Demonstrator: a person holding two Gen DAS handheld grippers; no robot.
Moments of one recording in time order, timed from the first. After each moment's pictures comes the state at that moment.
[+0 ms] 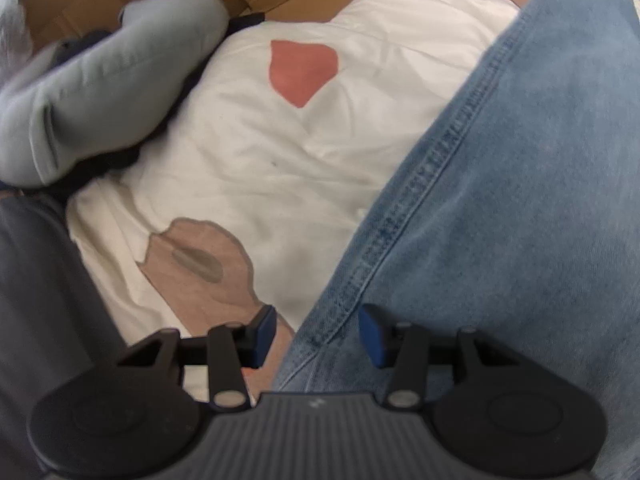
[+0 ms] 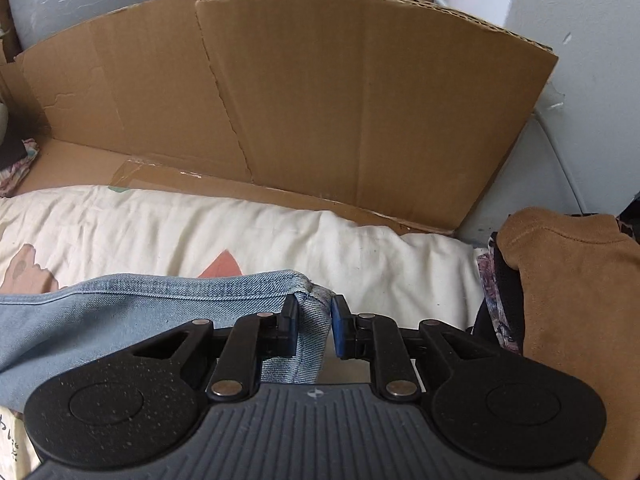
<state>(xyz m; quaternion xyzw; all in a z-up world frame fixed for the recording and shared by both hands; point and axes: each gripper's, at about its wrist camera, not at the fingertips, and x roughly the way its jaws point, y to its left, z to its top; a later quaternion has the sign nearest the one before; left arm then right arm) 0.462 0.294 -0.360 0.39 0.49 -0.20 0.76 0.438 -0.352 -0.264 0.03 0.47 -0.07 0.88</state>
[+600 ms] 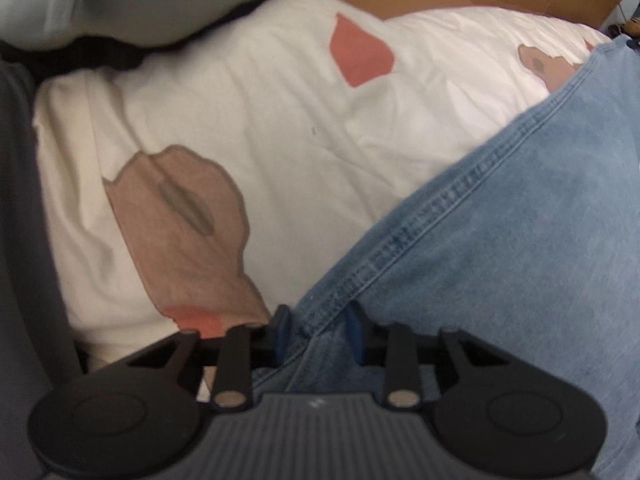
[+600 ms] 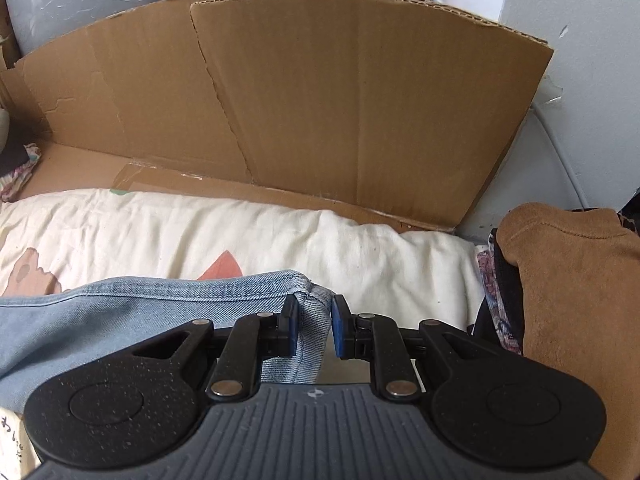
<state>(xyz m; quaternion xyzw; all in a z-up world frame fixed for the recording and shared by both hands) 0.482 0.337 -0.360 0.21 0.55 -0.22 0.78 0.436 -0.351 -0.264 0.03 0.46 -0.07 0.88</state>
